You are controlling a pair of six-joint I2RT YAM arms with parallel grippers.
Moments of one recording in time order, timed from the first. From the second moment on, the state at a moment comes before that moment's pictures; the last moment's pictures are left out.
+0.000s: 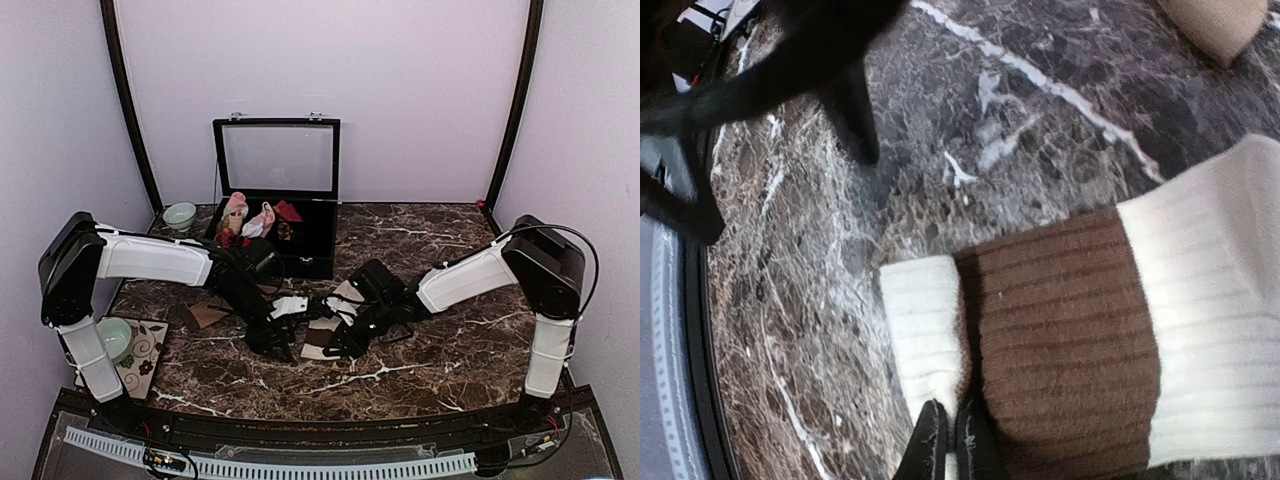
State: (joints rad) left arm -0.79 1.78 1.13 -0.64 0.59 0.64; right arm 0.91 1.91 0.97 -0.01 -0.53 0.02
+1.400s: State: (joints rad) left arm -0.90 1.89 1.12 -0.37 0.37 0.85; right arm 0.84 2.01 1.04 -0.05 -0.76 0.24
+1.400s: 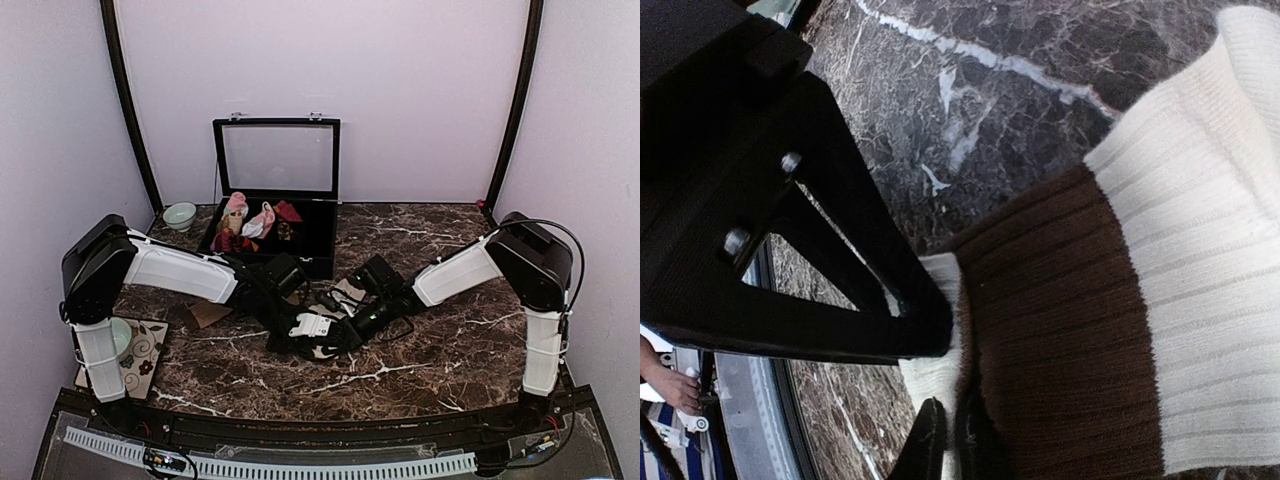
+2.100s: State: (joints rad) left arm -0.84 1.98 1.25 -0.63 0.60 0.79; right arm 0.82 1.71 0.76 -0.02 -0.57 0.23
